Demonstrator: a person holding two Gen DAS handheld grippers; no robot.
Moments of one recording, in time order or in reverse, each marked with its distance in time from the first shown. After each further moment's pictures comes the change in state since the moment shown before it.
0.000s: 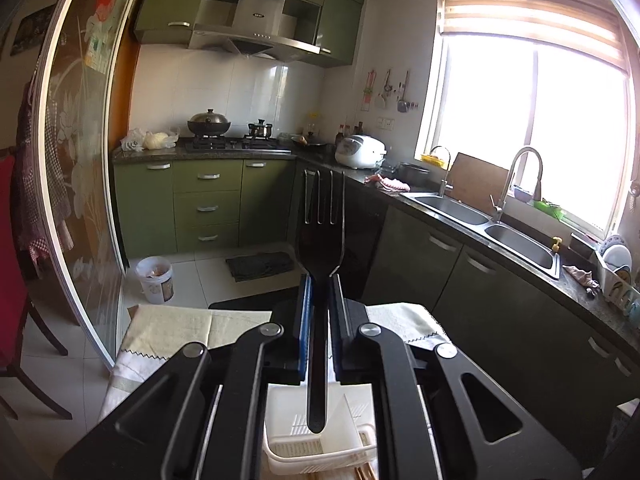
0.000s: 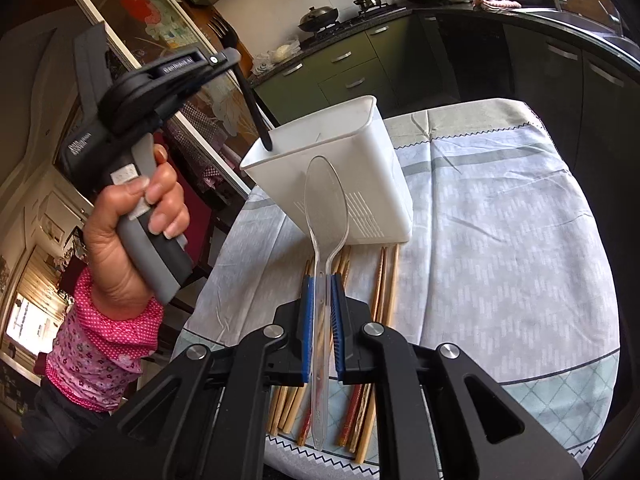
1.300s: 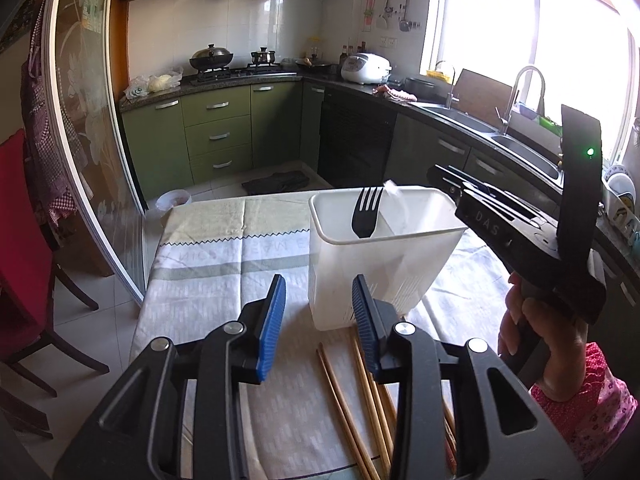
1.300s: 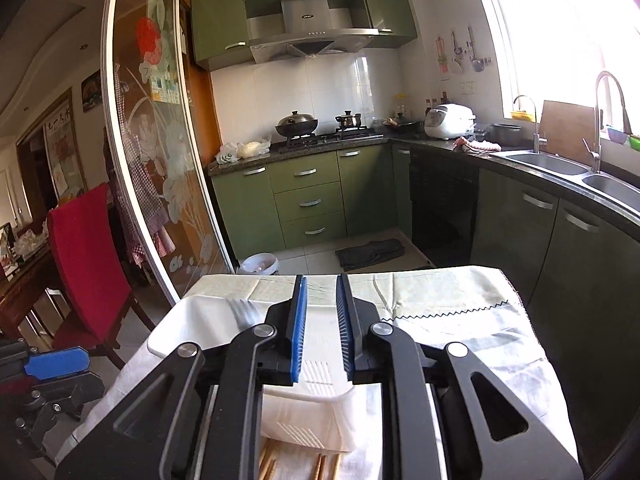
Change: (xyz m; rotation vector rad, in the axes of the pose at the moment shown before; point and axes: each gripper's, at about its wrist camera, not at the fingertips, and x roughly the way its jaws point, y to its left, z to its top) left arm -0.071 0.037 -0.083 0.082 0.290 0.049; right arm 0.082 0.023 0.106 -0.234 -0.430 -0.285
